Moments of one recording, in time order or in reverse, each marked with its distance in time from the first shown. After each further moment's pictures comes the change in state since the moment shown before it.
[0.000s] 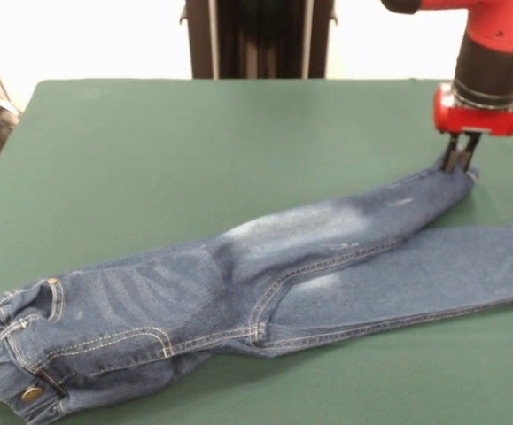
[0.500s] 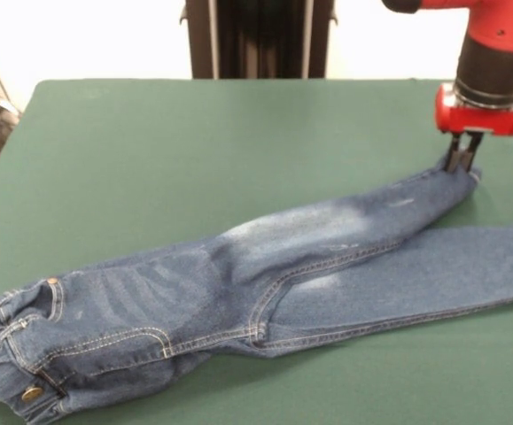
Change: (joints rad) arm -0.004 -0.005 0.005 -0.002 0.000 0.000 0.000
